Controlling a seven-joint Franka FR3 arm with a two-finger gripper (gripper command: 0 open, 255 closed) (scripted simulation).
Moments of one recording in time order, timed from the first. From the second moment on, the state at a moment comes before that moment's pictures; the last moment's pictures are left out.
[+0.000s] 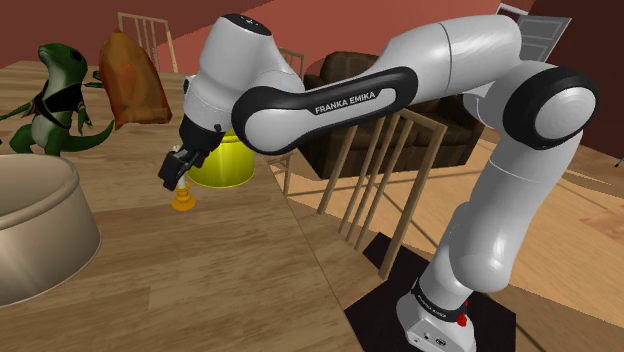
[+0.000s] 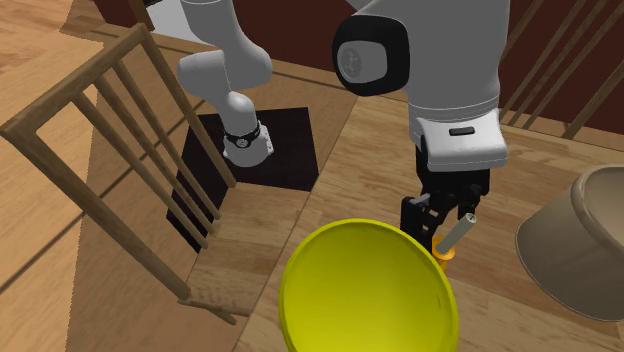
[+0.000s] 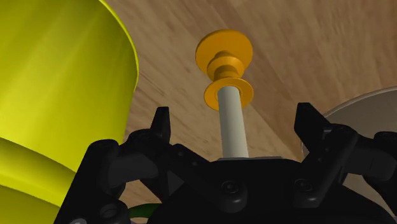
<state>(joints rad) 0.17 0.06 0.44 -1.90 -0.14 2.38 0.22</state>
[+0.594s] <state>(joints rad) 0.17 0.06 0.44 -1.90 -0.14 2.38 0.22</state>
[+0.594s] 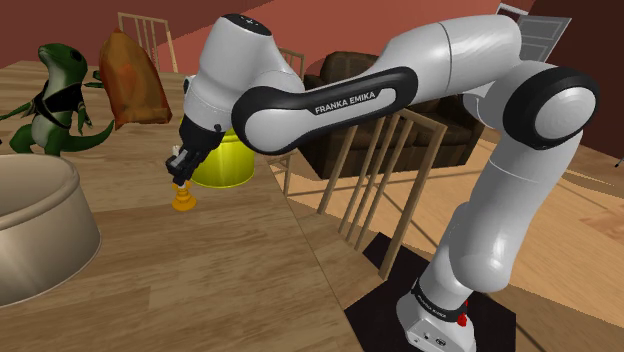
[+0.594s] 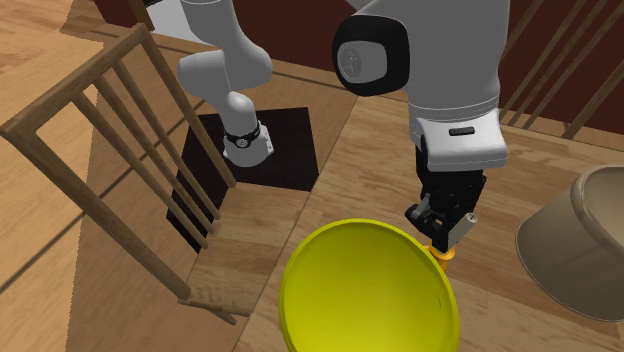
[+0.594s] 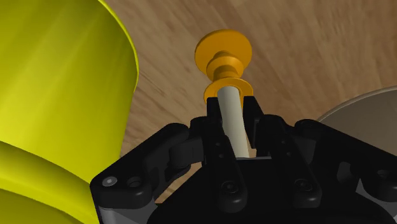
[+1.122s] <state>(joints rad) 0.17 0.05 0.45 -1.87 -0.13 2.34 0.22</state>
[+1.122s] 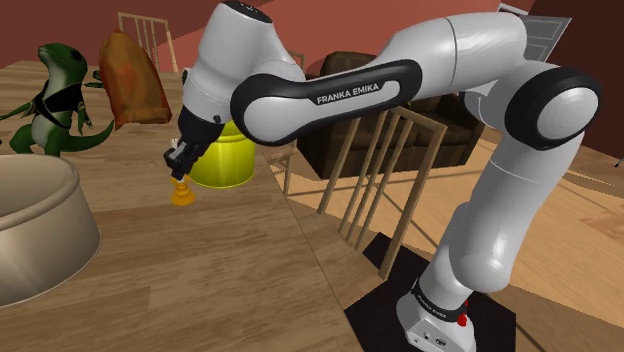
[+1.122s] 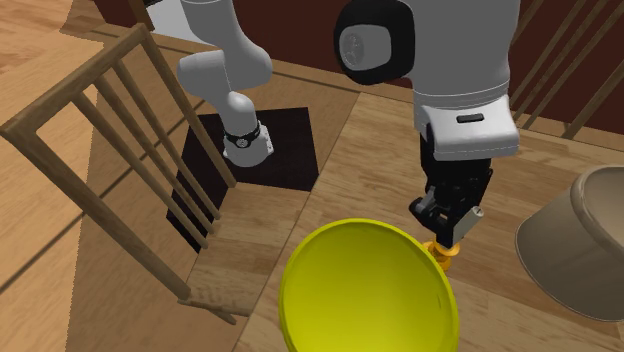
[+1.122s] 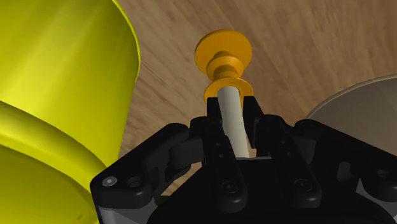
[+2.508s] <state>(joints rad) 0.18 0.06 0.45 -1.59 -0.11 2.06 0.19</state>
